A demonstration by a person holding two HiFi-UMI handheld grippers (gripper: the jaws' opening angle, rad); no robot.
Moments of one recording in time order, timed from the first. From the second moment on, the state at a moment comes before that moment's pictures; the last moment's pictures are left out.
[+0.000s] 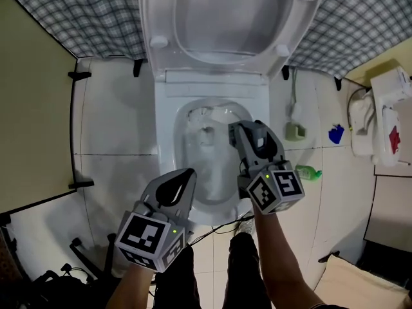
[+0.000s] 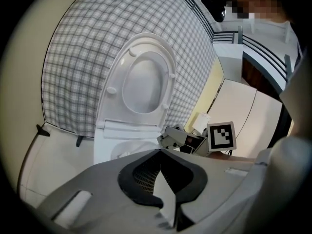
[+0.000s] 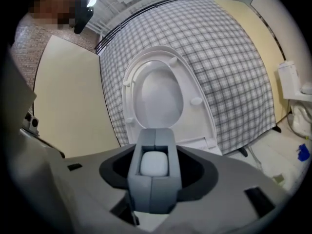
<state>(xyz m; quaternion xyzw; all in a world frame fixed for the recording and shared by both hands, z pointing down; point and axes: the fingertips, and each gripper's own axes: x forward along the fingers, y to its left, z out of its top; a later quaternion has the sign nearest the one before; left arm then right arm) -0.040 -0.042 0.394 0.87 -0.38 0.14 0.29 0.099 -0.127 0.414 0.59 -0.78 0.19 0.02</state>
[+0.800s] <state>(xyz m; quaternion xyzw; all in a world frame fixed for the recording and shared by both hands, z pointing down) -0.055 -0.002 0.398 0.82 -0.44 0.13 0.33 0.027 -0.047 0.419 0.36 -0.90 0.23 0.09</state>
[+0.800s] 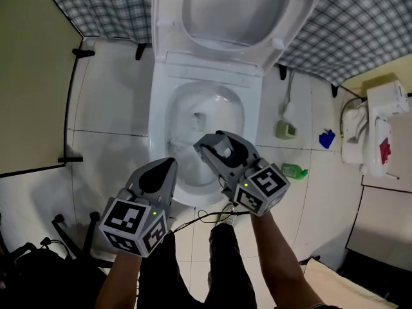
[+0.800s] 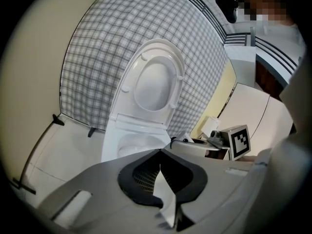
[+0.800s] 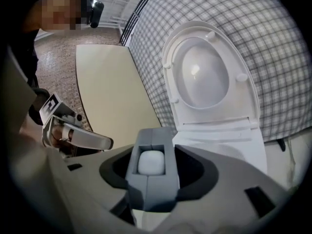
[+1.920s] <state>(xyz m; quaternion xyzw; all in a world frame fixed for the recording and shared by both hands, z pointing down) -0.020 0.031 0.412 0.82 -0.43 0.17 0.33 0.048 0.019 0.422 0.29 -0.91 0.26 0.12</state>
